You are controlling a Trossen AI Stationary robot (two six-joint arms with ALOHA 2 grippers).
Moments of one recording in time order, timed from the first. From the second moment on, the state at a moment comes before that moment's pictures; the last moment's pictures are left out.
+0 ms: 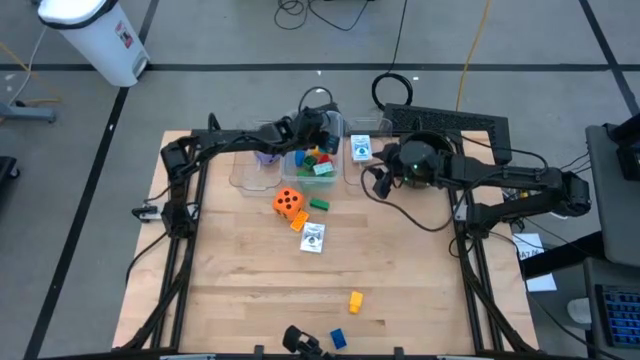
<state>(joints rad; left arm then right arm) 0.51 1.95 1.40 -0.10 -0.18 -0.51 -0.25 1.12 0.88 -0.28 0.26 0.07</state>
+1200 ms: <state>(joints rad) 0.52 1.73 1.40 0.17 -0.02 -0.66 -0.25 1.12 0.88 -0.28 0.25 0.09</state>
